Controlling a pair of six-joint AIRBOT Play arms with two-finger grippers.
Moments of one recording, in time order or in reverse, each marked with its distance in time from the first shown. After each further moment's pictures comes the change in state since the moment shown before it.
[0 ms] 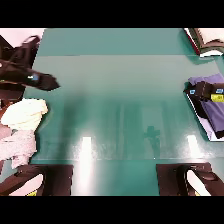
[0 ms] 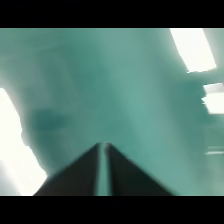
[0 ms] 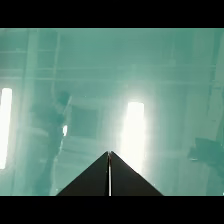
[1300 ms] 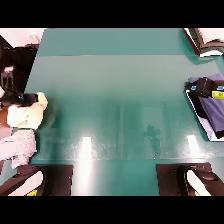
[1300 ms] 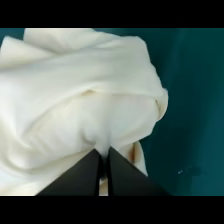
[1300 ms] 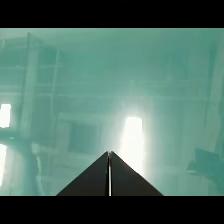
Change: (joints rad) left arm 0.205 0.037 -0.311 0.298 0.272 -0.217; right arm 0.000 0.000 0.002 0.000 -0.074 0.000
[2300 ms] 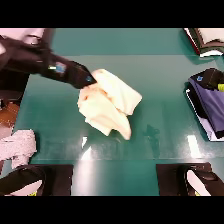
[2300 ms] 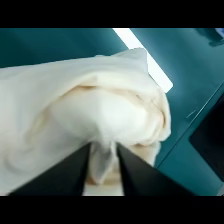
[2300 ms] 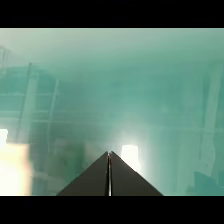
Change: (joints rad) left arm -0.626 -0.150 0.628 -0.509 -0.320 0.113; right arm 0.000 0.000 0.063 0.001 -0.040 0.000
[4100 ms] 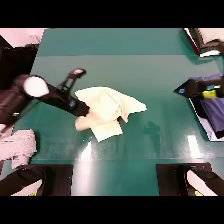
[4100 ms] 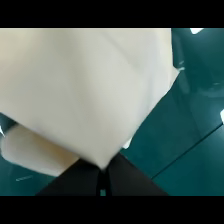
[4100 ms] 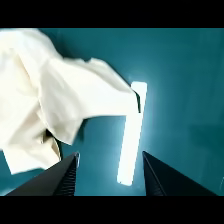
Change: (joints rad) left arm 0.026 0.121 -0.485 0.148 0.077 -0.034; right arm 0.040 -0.171 -0.022 0.026 0.168 -0.083
